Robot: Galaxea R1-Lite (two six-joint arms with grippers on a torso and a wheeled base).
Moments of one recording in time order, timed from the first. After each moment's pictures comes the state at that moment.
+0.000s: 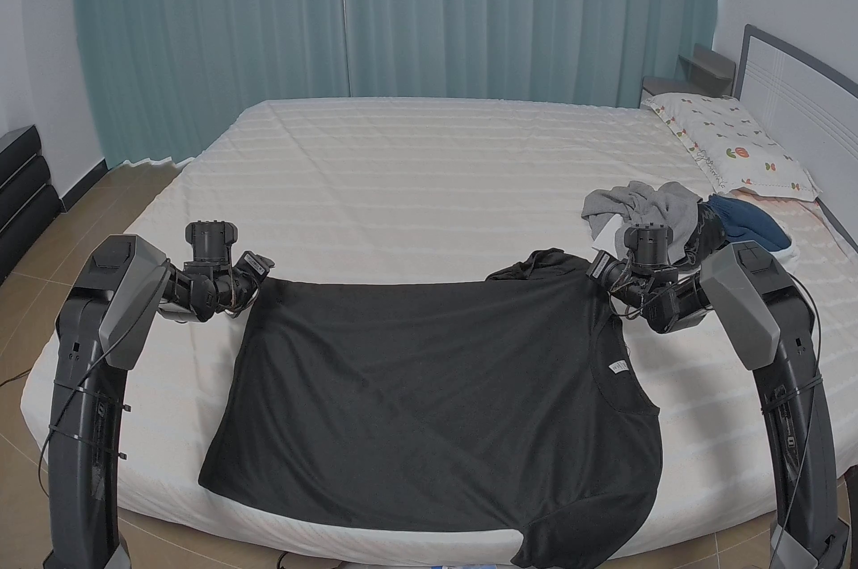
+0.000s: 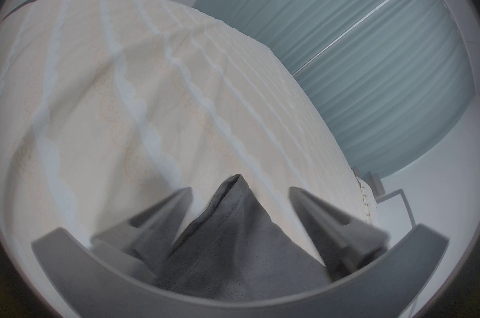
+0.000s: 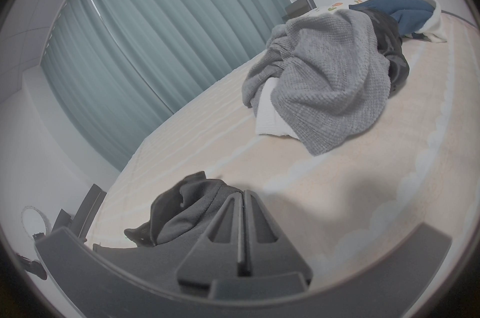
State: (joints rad) left arm 0.02 2.69 -1.78 -0.35 -0.07 -0.85; right arm 0.11 2.74 -1.78 -0.58 -0.03 0.62
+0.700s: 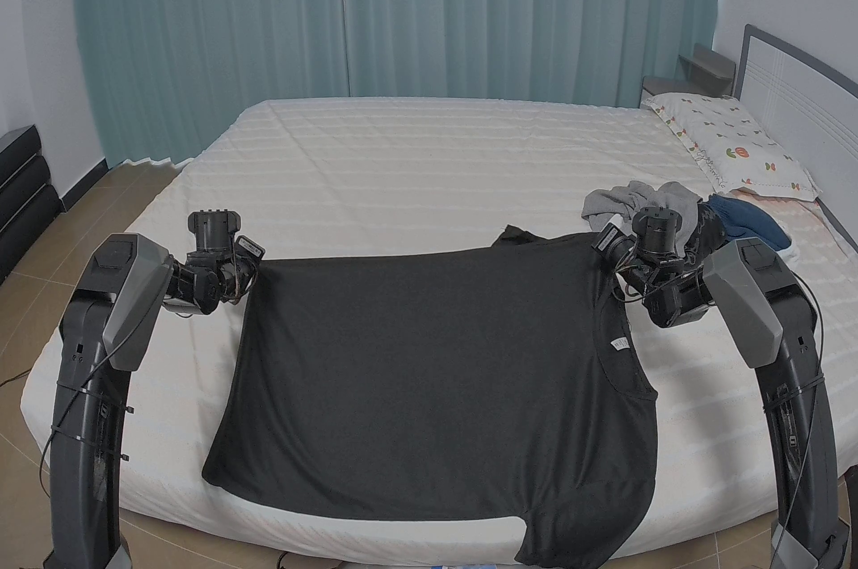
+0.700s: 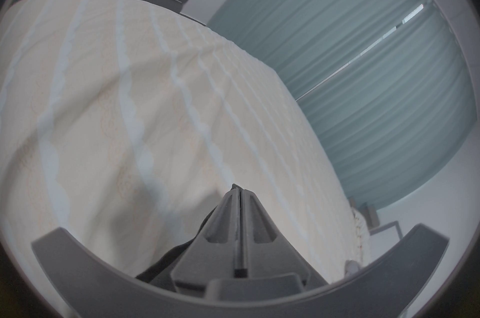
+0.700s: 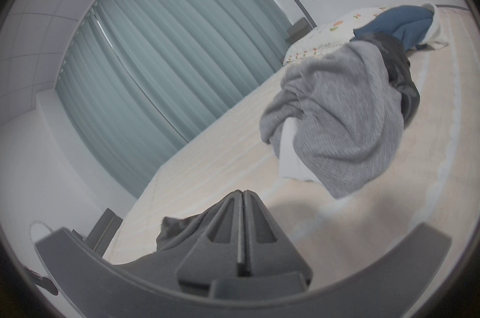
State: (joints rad) left arm 0.02 2.68 -1.86 -0.37 0.06 -1.01; right arm 0.10 2.72 -1.79 -0.75 -0.06 0.68
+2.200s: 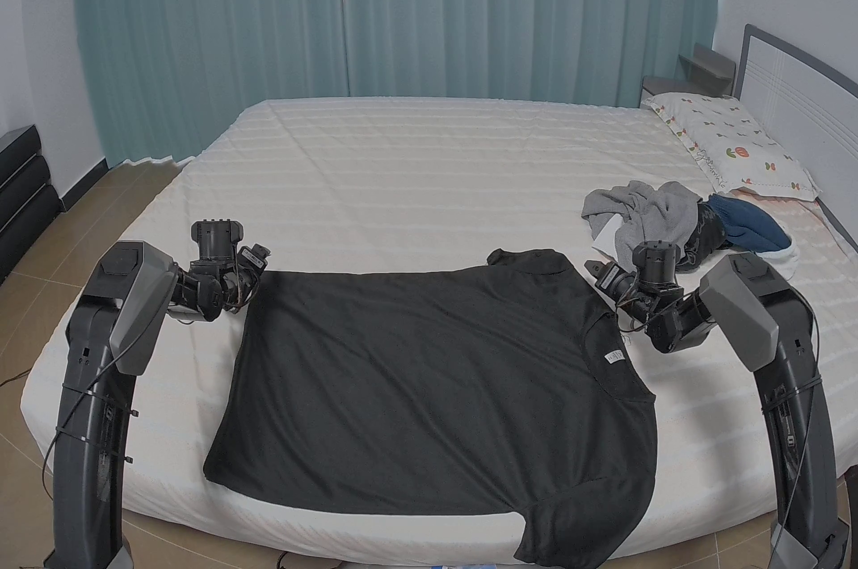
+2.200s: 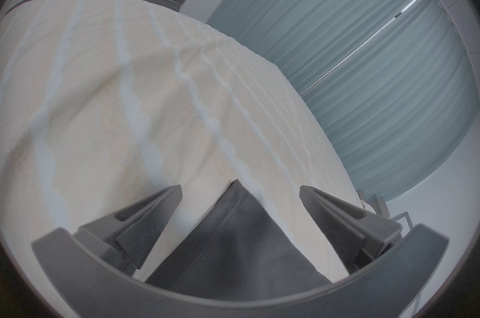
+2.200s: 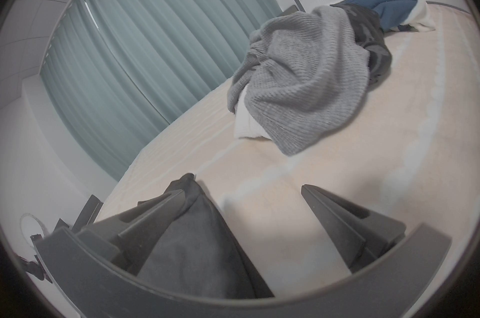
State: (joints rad) left arm 0.02 2.71 -1.83 -0.35 0.06 -0.95; right arm 0.08 2.72 -1.60 -0.77 -0.04 0.66
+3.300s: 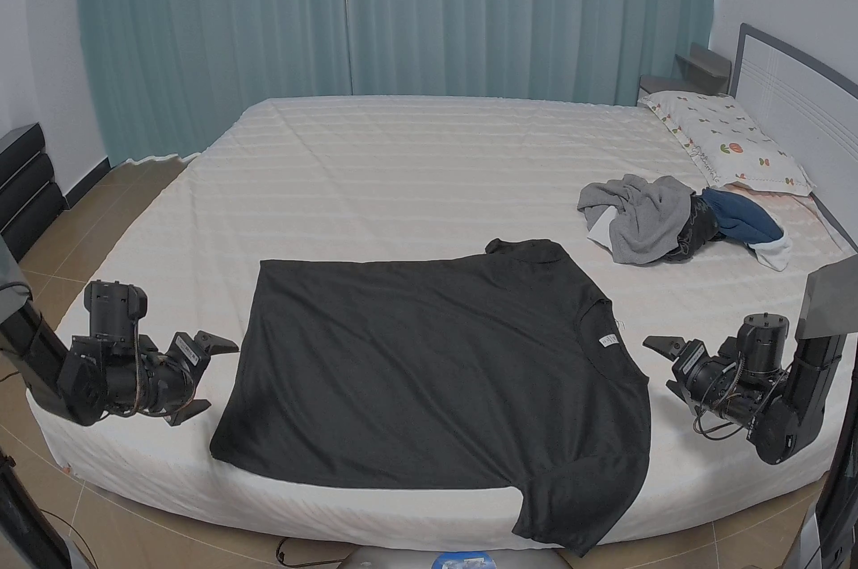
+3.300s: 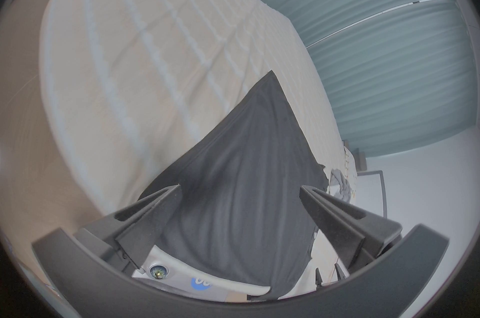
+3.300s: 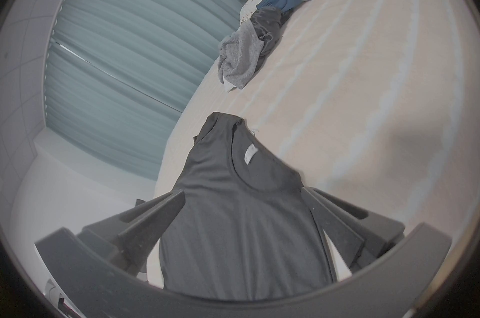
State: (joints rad) left arm 0.04 1.86 -0.44 -0.67 -0.29 -0.97; right arm 0.06 2.19 -0.23 -1.52 0.18 0.95
